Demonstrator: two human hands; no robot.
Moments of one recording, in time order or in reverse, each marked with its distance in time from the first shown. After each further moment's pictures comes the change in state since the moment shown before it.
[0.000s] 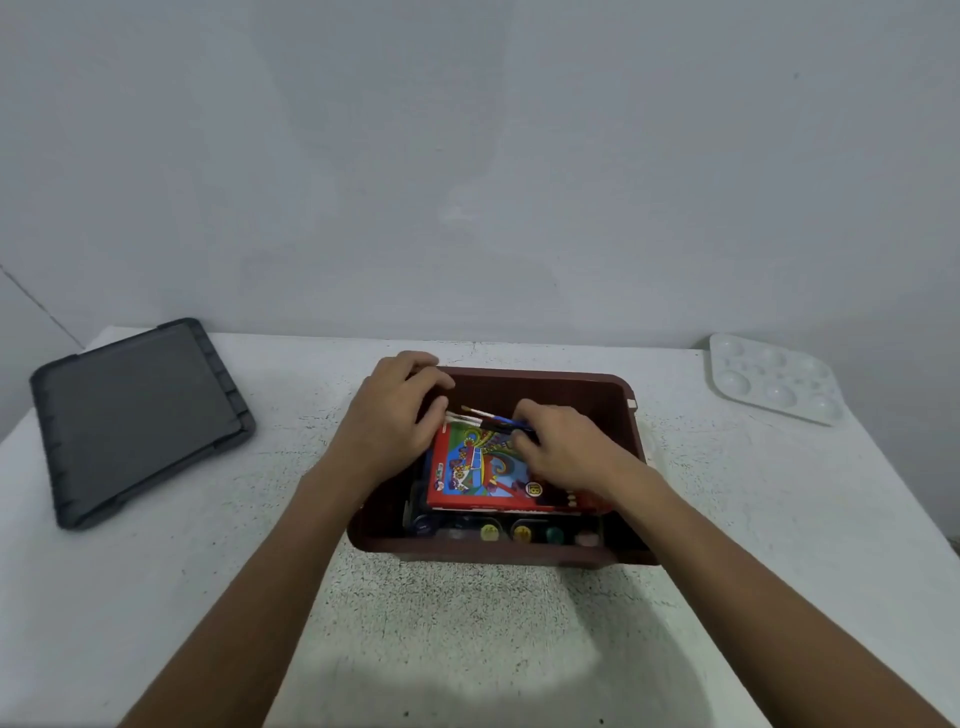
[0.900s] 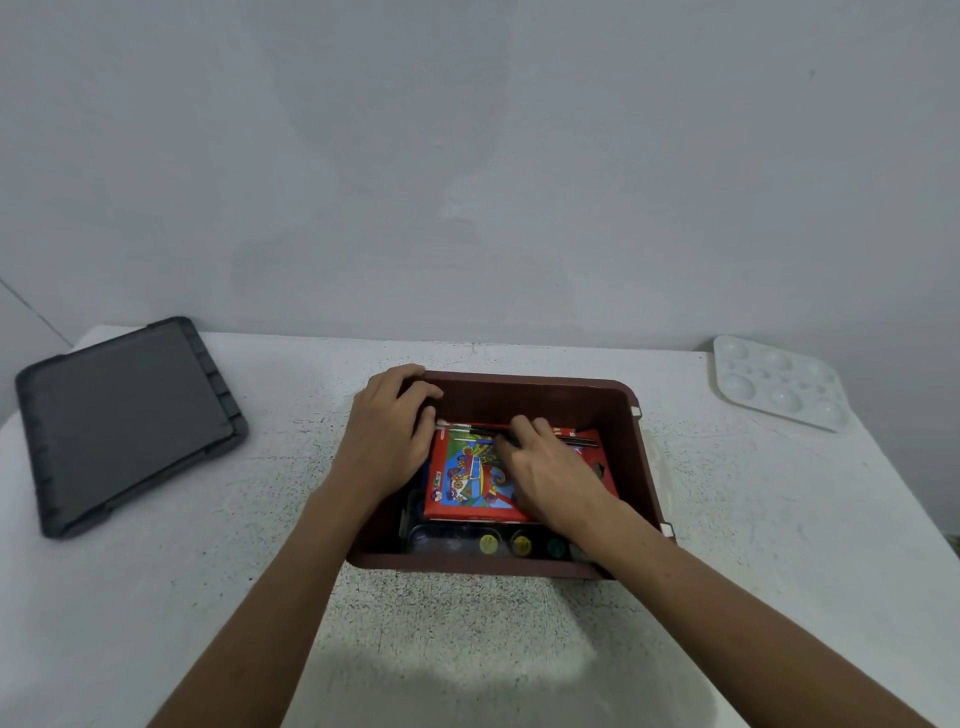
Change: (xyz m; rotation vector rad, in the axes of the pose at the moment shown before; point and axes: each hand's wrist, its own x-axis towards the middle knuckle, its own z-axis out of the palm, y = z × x) left_hand -0.004 -0.017 0.028 0.057 0.039 -0.080; right_hand 0.001 0.001 0.037 -0.420 0.061 -0.182
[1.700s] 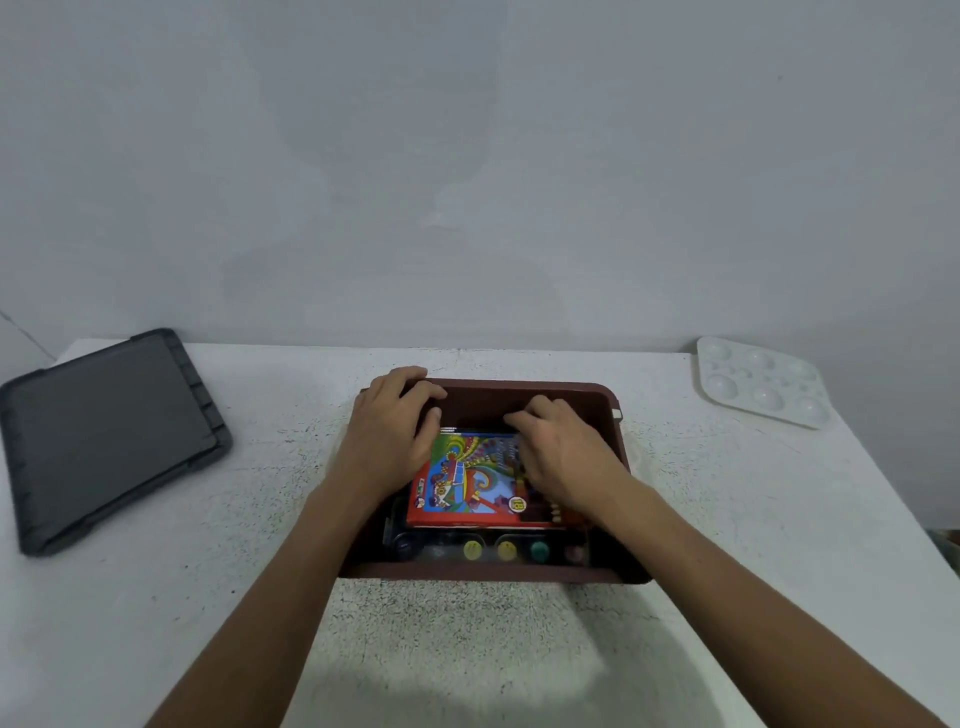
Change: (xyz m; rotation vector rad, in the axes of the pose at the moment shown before) left_hand 0.010 0.019 -0.001 -0.010 -0.024 0.028; right_hand -0.007 0.027 -0.027 0.205 0.128 0.112
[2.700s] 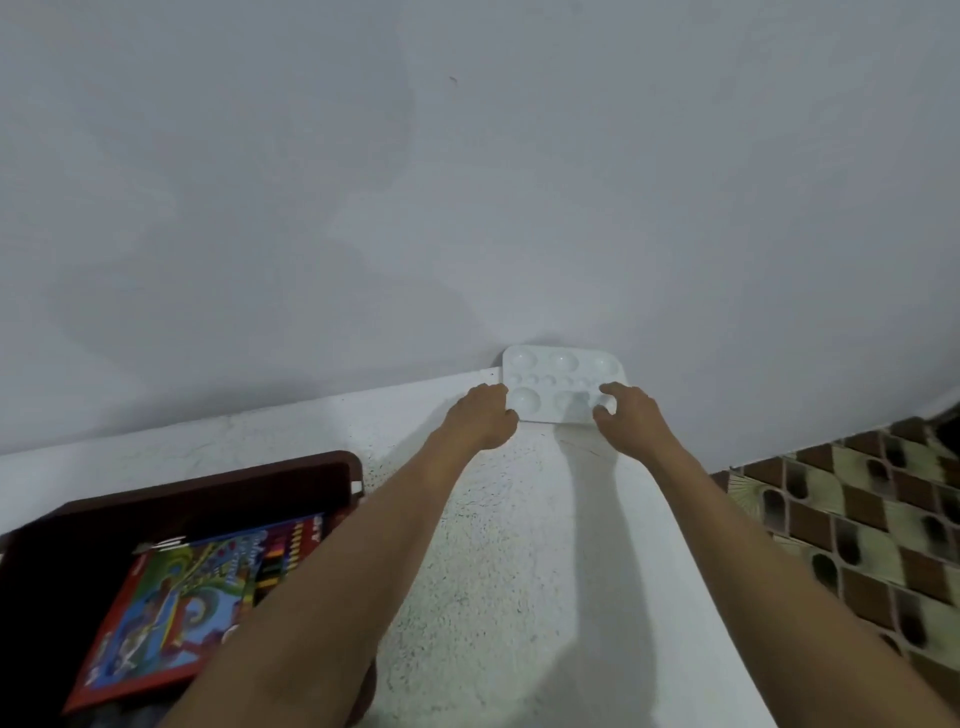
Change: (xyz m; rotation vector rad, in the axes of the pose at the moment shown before) left_hand 0.180 0.277 0.220 -0.102 -0.730 -0.074; right_hand -0.086 0.344 -0.050 0.354 0.089 0.865
